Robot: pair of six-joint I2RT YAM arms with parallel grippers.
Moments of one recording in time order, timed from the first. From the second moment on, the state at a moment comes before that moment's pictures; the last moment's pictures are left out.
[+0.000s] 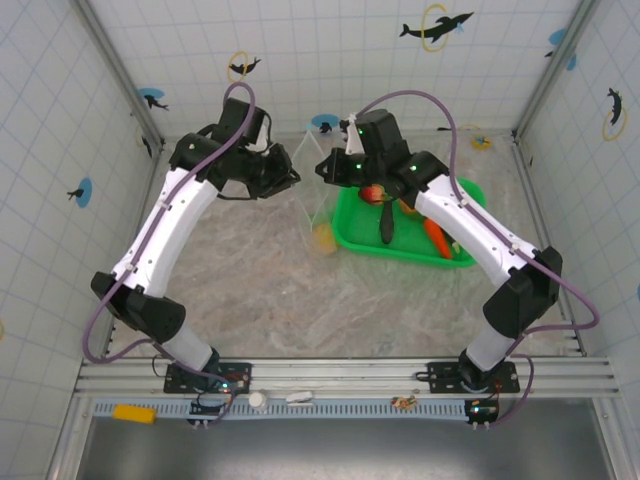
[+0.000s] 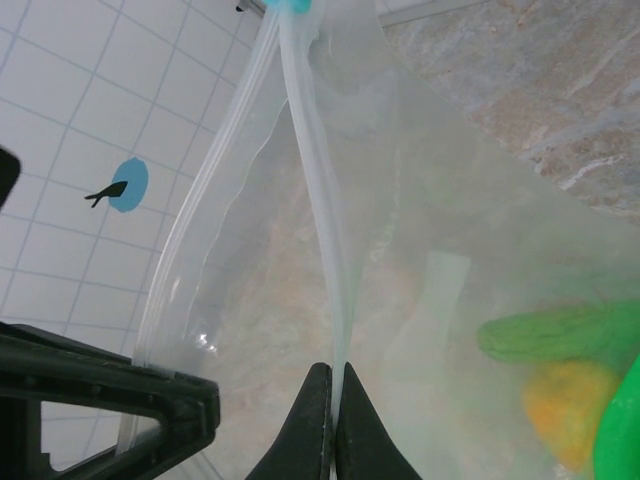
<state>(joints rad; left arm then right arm) -0.50 1.62 1.91 -1.19 0.31 -0.84 0.68 1.67 1.70 -0.58 -0.32 0.67</state>
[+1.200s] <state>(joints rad) -0.46 1.55 1.73 -1.13 0.25 -0.77 0.65 1.66 1.58 -0.55 -0.33 0.69</state>
